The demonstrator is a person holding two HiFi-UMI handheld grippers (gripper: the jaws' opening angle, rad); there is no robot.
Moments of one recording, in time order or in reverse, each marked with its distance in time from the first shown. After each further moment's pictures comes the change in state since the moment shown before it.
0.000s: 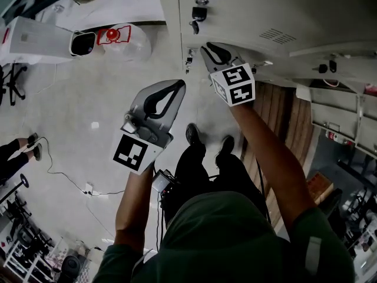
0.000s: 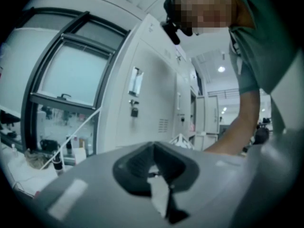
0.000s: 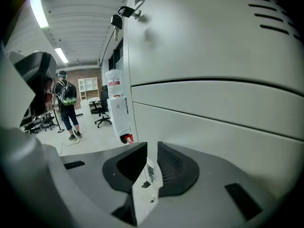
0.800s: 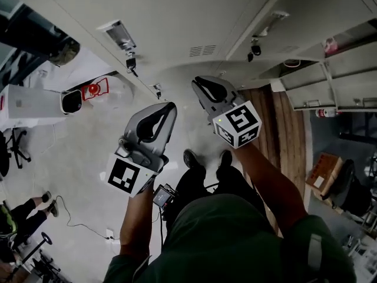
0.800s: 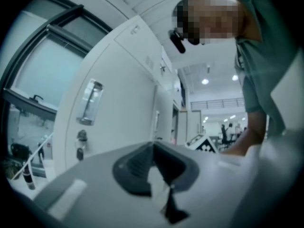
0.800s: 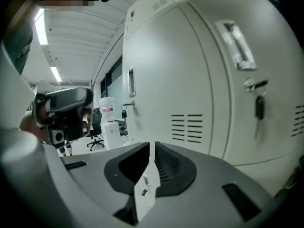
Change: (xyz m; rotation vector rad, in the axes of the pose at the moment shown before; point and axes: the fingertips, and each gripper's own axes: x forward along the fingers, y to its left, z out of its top) left arm 0.046 -0.078 0.089 -0.008 -0.083 -0.228; right arm -0.176 -0.020 0.073 0.103 -0.242 -0.101
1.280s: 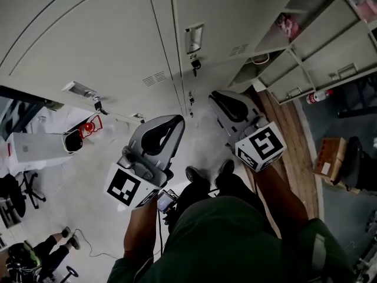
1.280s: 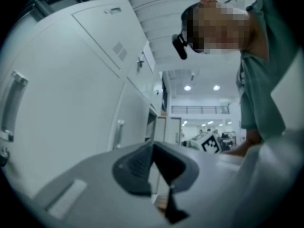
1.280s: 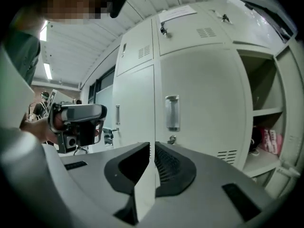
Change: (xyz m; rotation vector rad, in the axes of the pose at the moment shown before) left arm 0.080 -0.095 0.054 -0.003 -0.015 -0.278; right arm -0.157 -0.061 0.068 -0.029 -0.126 -0.199
